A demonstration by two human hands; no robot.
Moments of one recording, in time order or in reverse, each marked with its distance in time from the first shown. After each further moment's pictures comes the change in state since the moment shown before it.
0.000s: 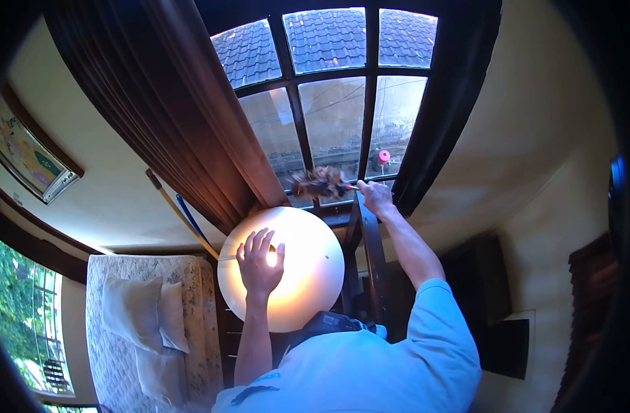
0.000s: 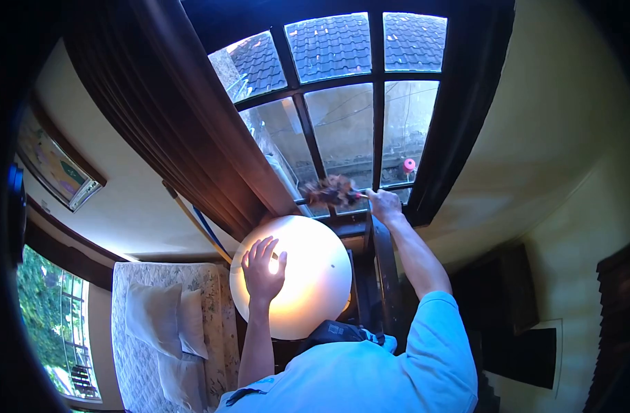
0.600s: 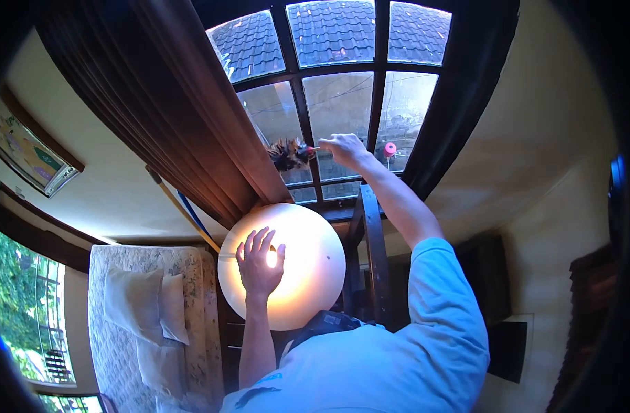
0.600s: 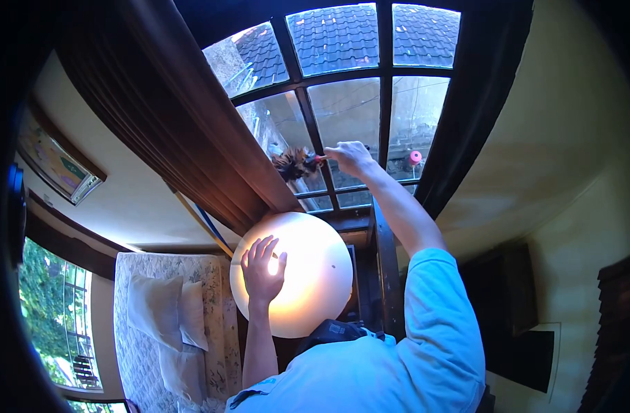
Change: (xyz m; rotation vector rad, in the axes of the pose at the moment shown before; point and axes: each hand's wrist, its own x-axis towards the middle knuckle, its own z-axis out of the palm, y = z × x) left_hand -0.002 0.007 -0.006 0.017 -0.030 -0.012; right_hand 0.139 -0.056 -0.042 -0.017 0.095 -0.475
